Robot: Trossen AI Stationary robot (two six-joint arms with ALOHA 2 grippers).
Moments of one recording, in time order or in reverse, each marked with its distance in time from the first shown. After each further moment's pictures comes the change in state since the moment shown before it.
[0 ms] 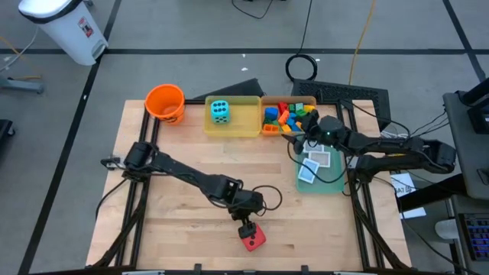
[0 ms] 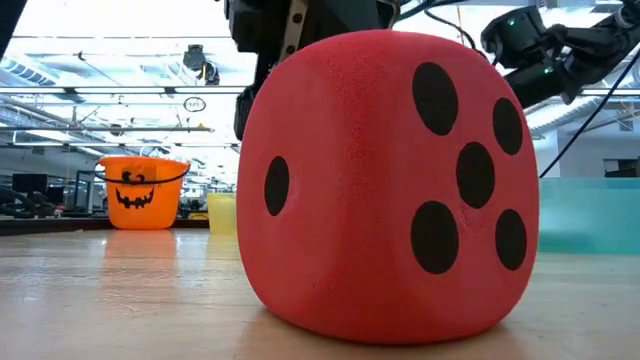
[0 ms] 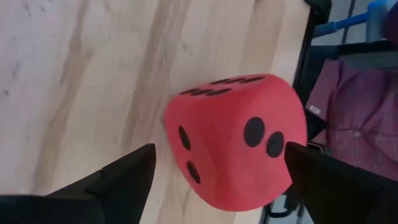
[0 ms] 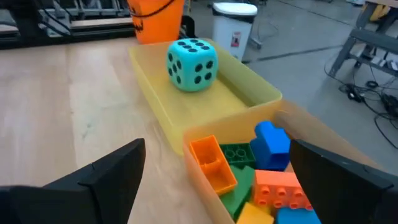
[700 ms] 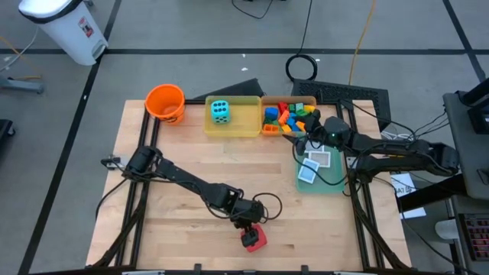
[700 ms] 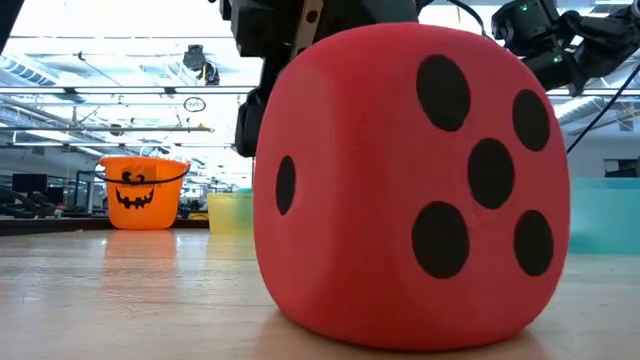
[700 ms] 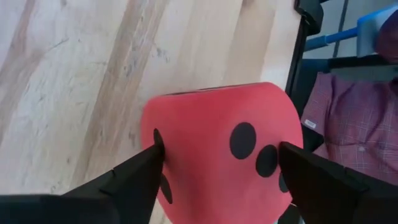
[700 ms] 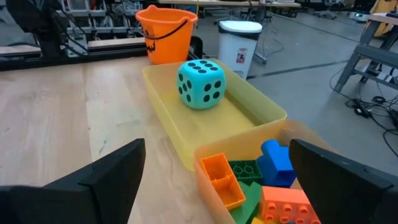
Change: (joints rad) left arm -0.056 0.063 0.003 0.100 -0.056 -0.084; right arm 0.035 -0.086 0.000 -0.017 0.004 0.007
